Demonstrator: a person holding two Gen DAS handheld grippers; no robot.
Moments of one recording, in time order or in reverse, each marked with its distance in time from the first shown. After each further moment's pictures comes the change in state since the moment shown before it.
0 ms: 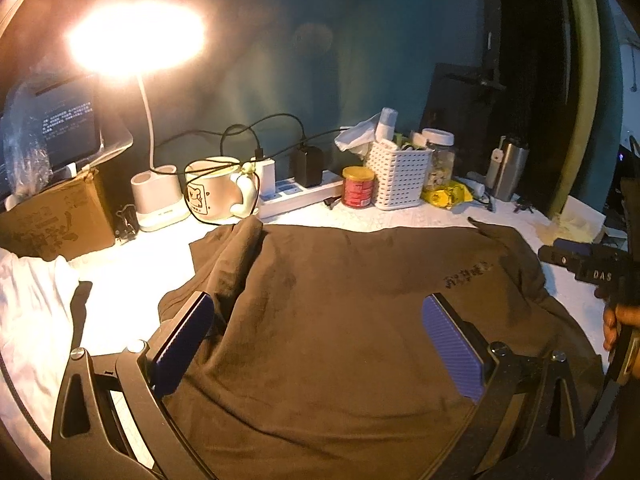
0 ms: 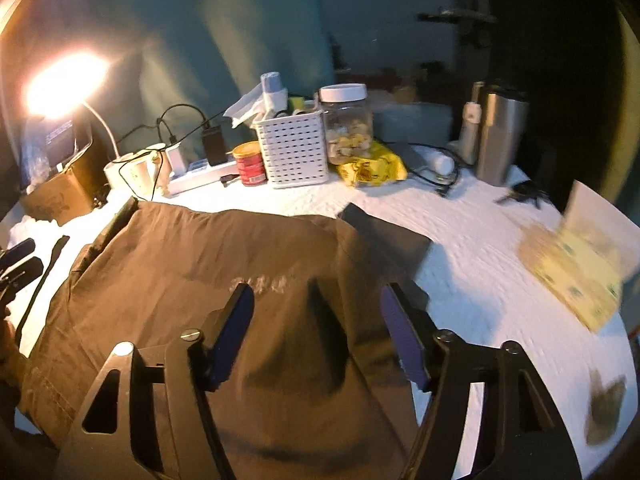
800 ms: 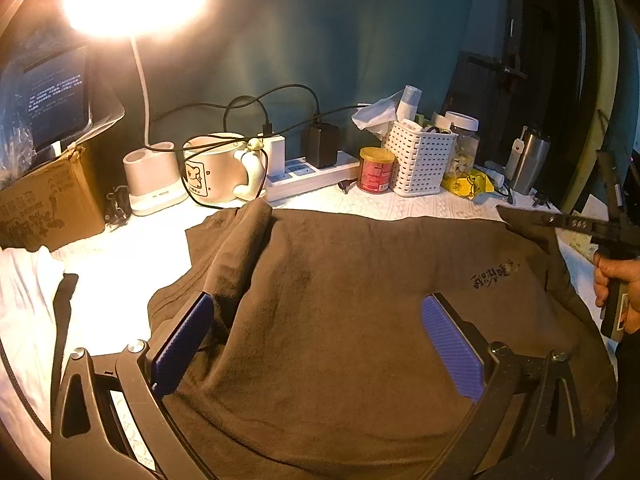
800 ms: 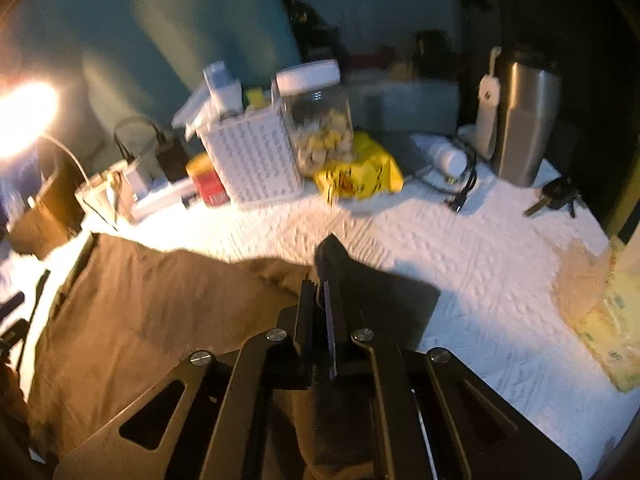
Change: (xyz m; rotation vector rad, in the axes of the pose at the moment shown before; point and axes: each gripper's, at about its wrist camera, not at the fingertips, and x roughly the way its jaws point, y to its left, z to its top) left arm 0.035 0.017 0.004 -0.027 0.061 0.000; right arm 0.054 -0.047 0.045 0.084 0.007 0.019
